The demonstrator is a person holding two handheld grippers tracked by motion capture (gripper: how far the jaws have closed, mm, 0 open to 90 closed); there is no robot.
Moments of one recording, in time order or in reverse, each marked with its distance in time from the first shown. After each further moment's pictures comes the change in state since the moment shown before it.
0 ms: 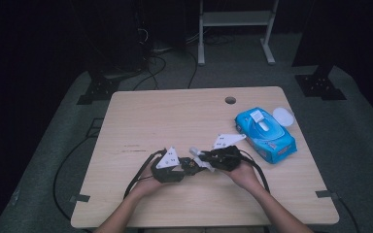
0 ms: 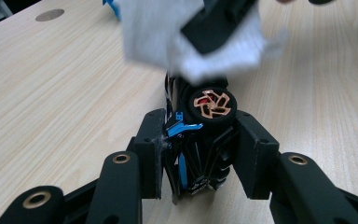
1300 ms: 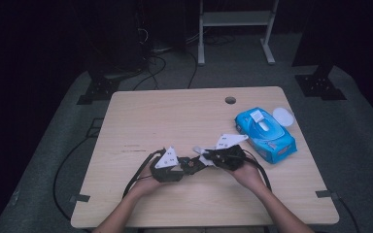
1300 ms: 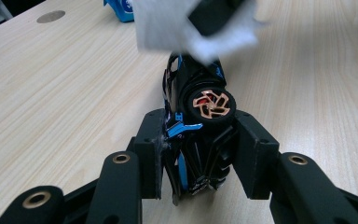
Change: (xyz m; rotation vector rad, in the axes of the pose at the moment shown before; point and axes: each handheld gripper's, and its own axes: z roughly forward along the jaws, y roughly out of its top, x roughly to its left) left arm 0.003 -0.002 -0.002 -0.003 -0.002 0.011; right arm -0.003 -0.001 -0.009 0.021 -0.073 -0.043
